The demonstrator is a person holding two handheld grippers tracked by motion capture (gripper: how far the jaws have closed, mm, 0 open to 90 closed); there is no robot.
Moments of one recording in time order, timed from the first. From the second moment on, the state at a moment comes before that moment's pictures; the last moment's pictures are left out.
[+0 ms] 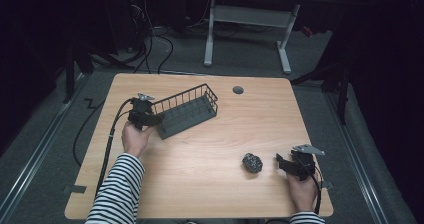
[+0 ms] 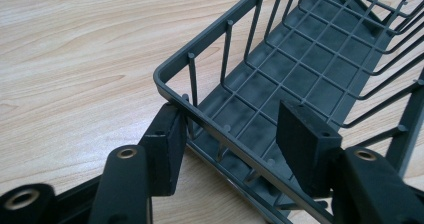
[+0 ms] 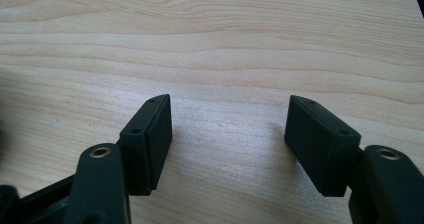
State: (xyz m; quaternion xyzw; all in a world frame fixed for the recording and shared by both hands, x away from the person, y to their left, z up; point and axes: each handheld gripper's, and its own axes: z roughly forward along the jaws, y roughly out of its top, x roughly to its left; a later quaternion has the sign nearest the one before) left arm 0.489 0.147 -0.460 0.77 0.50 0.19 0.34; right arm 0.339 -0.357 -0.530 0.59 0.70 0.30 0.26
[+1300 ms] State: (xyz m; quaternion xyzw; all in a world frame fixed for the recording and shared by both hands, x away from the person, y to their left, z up) left arm 0.454 0.125 -0.460 0.80 0.45 0.18 0.36; right arm 0.339 -0.357 -0.530 0.59 0.70 0.30 0.26
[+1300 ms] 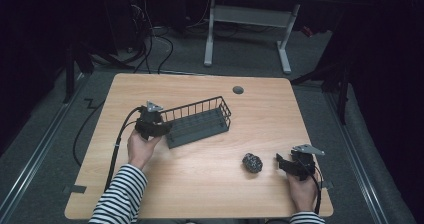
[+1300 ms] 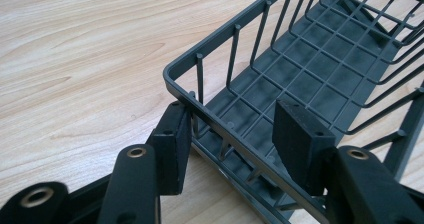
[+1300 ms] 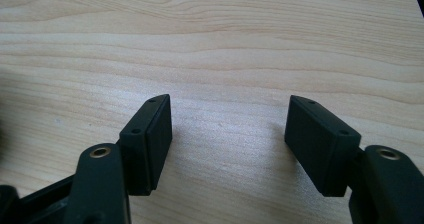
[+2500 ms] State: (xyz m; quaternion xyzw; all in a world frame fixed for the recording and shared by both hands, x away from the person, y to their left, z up) left arm 0.432 0.107 -0.461 0.81 0.42 0.17 0.37; right arm 0.339 -0.357 -0.530 0.59 0.70 0.30 0.26
